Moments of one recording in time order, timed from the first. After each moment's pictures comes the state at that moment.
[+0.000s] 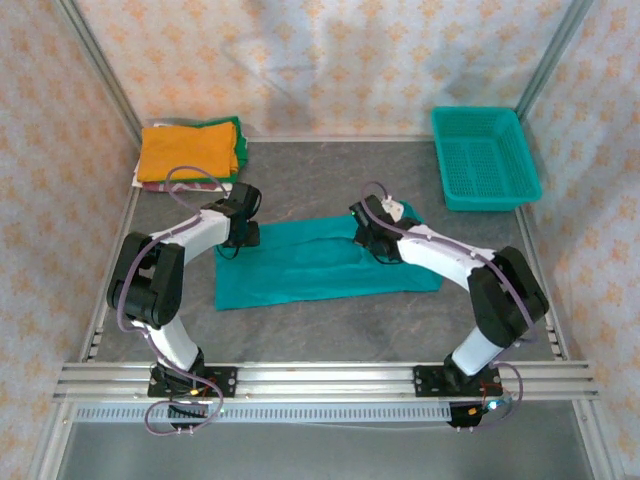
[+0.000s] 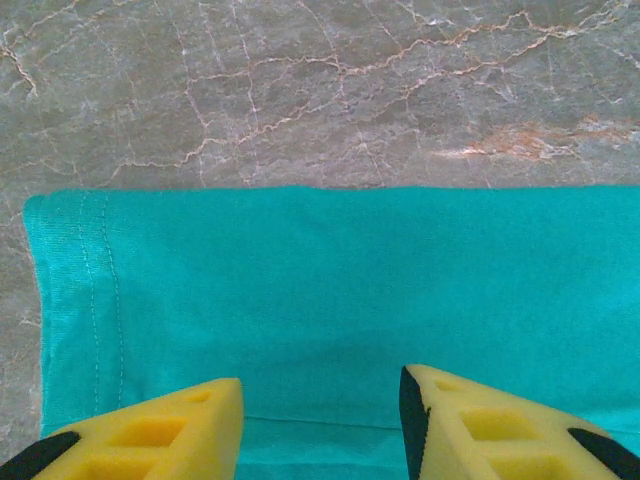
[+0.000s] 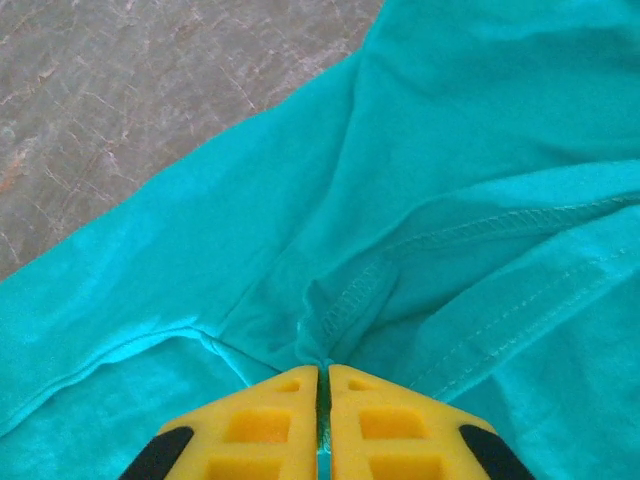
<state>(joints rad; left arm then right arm) -0.24 1.72 1.06 -0.54 -0.21 -0.38 0.62 1.60 1.02 -0.45 0.31 0.97</state>
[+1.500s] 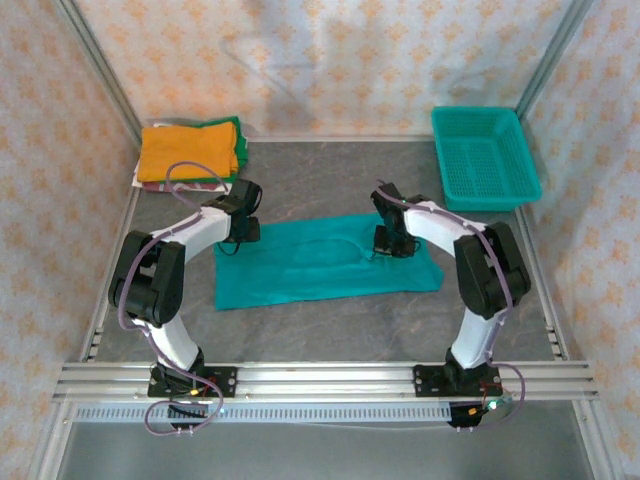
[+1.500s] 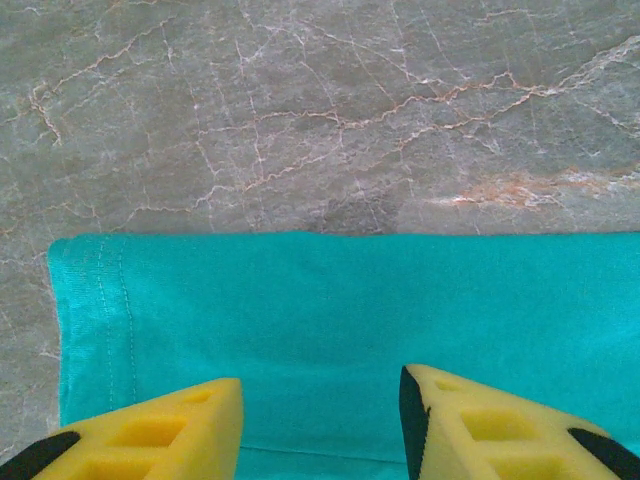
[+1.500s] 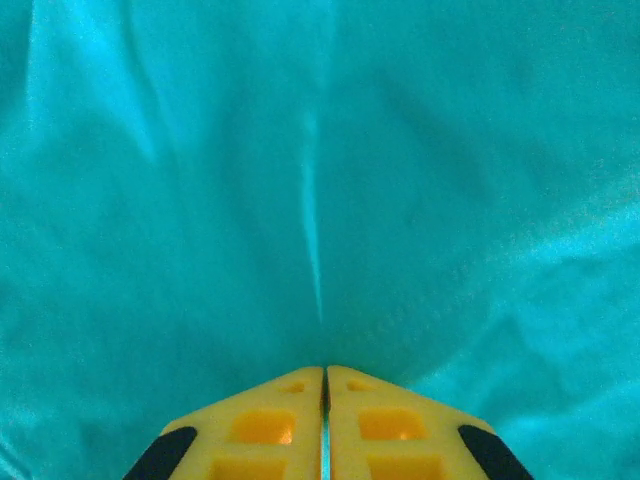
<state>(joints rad) -0.24 1.73 1.09 -0.53 -0.24 -0.37 0.41 1.78 1.17 -0.80 0.04 0.61</state>
